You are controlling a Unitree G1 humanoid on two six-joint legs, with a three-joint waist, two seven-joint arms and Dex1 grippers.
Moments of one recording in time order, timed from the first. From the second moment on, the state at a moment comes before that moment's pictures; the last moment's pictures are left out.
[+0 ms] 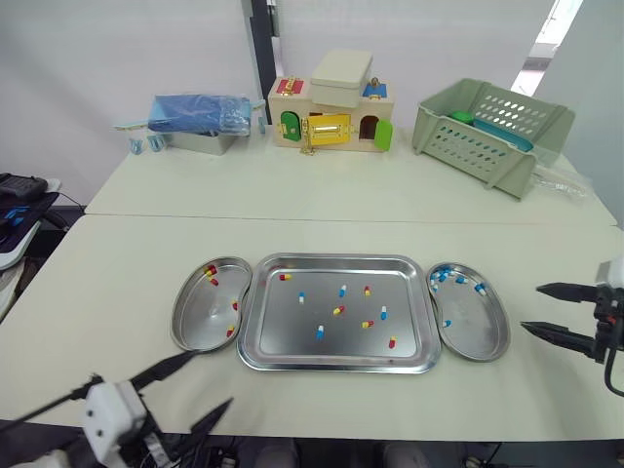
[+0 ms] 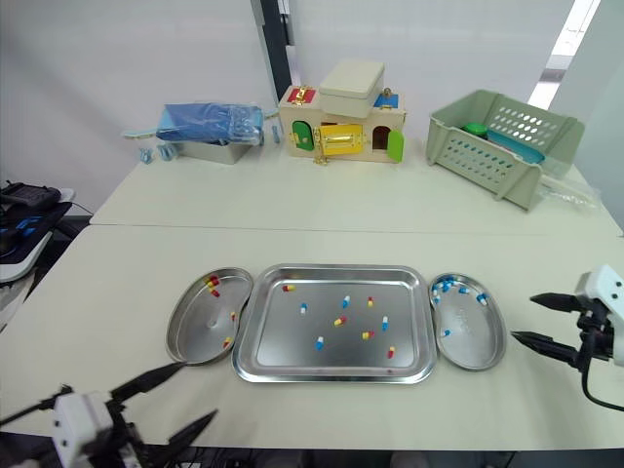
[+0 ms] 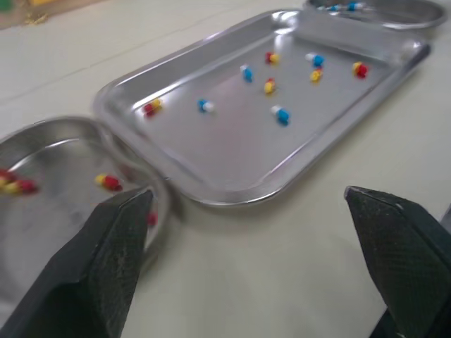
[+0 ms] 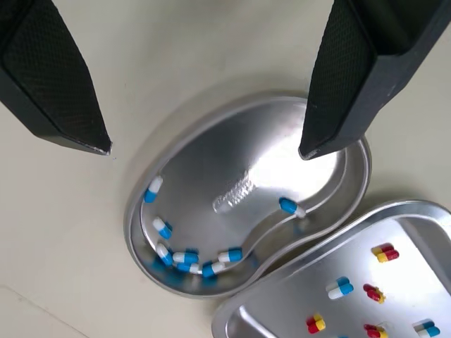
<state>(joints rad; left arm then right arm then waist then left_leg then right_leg) 0.77 0.71 0.49 -0.46 -0.61 -0.11 -0.86 0.15 -1.02 -0.54 -0.04 0.42 0.40 1.30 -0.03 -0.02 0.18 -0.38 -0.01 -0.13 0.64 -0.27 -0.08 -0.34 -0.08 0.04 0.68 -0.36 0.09</state>
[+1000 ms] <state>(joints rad) 0.37 1.06 0.70 0.05 -0.43 0.21 -1.07 0.26 -0.97 -0.57 0.00 0.44 0.26 1.31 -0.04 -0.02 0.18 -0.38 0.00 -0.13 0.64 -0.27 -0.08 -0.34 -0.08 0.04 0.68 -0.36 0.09</state>
